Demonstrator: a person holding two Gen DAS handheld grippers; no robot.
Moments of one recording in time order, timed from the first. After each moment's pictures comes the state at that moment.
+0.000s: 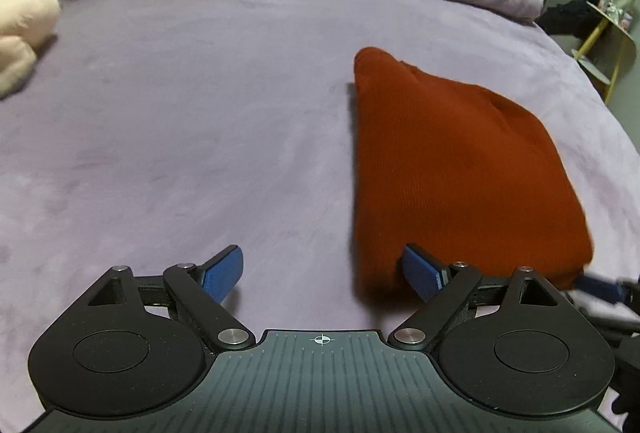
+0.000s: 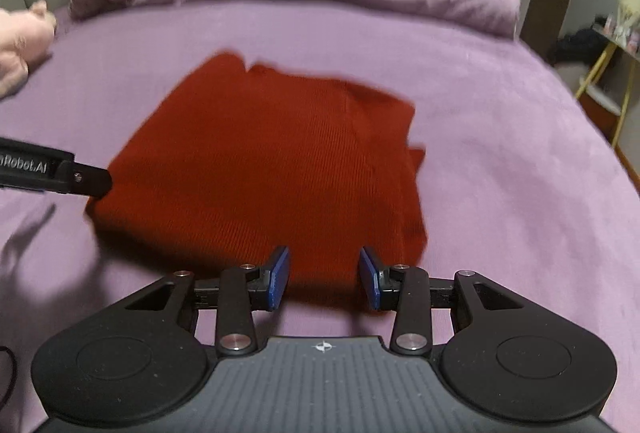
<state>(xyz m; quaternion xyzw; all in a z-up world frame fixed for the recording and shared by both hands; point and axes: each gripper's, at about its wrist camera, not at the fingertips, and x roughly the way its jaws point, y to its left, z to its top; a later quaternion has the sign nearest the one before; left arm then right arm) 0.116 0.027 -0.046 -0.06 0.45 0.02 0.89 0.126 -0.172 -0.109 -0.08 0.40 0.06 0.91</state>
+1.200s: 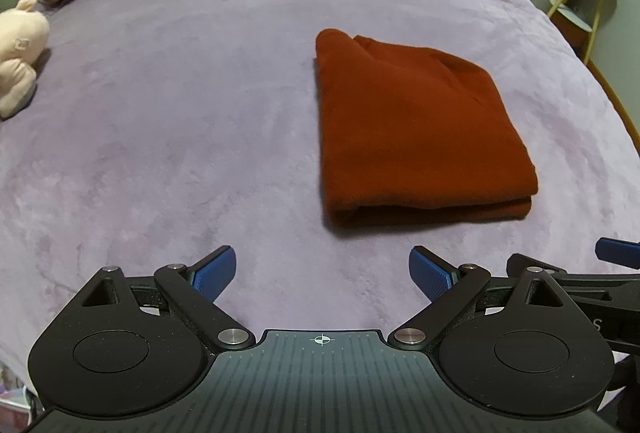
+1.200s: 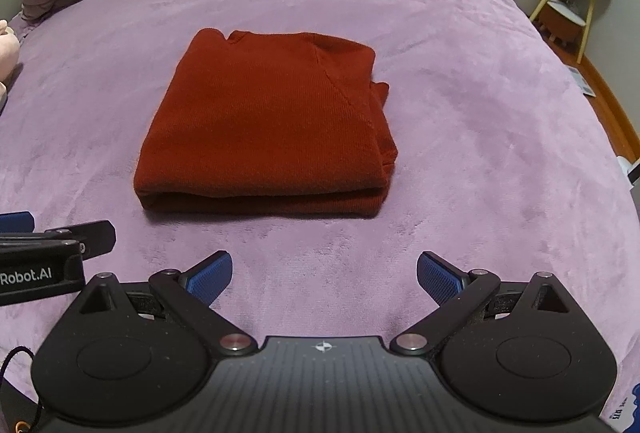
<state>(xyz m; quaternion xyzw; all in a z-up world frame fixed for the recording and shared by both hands) 0.081 0.007 0.006 -0.02 0.51 -0.02 0.86 0.087 -0.161 -0.049 -0.02 0.48 -0.01 0.88</state>
